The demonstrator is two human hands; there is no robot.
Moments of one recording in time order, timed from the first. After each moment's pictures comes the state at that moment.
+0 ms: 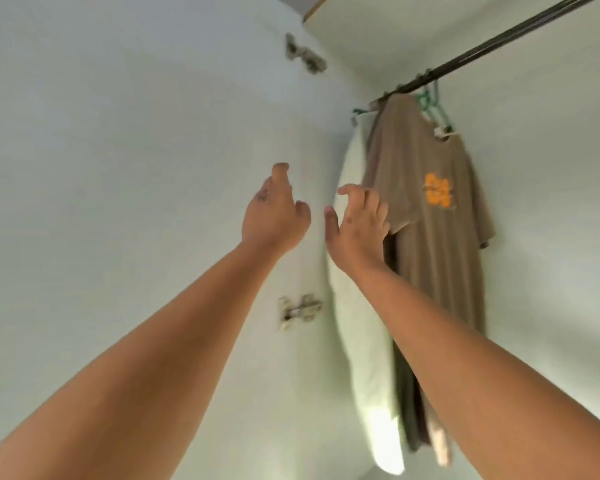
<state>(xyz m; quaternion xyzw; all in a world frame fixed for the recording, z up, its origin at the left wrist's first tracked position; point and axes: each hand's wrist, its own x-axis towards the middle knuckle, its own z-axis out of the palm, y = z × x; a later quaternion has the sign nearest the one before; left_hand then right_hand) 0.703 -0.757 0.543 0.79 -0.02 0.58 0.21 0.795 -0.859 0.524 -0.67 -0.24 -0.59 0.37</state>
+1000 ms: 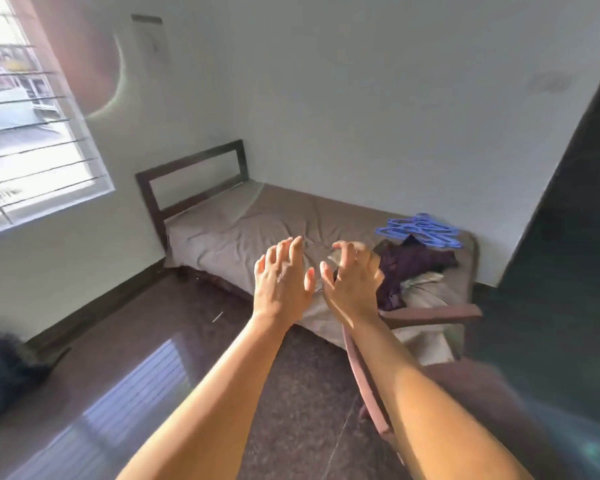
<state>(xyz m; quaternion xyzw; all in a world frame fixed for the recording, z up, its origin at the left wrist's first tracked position) 0.023 -0.217 0.114 0.73 0.60 0.33 -0.11 0.153 -0.202 0.091 -0.64 -0.63 -0.06 0.44</state>
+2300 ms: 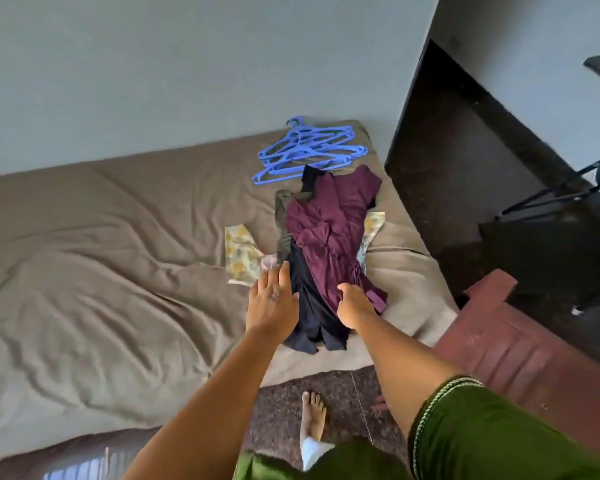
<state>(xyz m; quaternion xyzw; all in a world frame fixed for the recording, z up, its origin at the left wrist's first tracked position) 0.155 0.424 -0.145 0.92 0.37 0.00 0.14 0.310 0.328 -0.228 -0.89 -0.27 0.34 0.13</state>
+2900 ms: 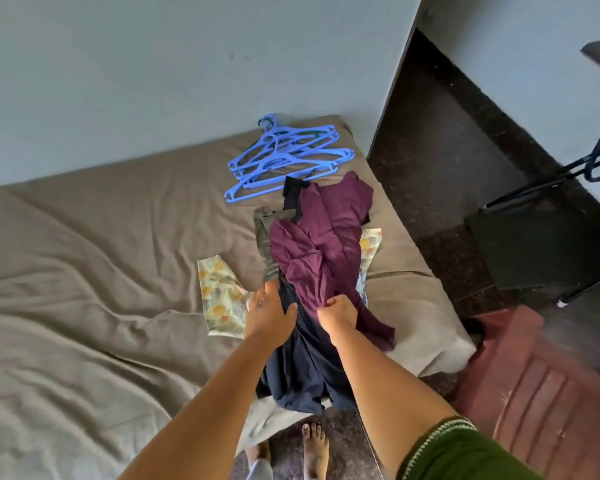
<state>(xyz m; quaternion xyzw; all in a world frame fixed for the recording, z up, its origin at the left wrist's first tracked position) 0.253 0.545 -0.193 0.83 0.41 -0.07 0.36 0.360 0.453 -0.251 -0.89 0.06 0.34 0.29</state>
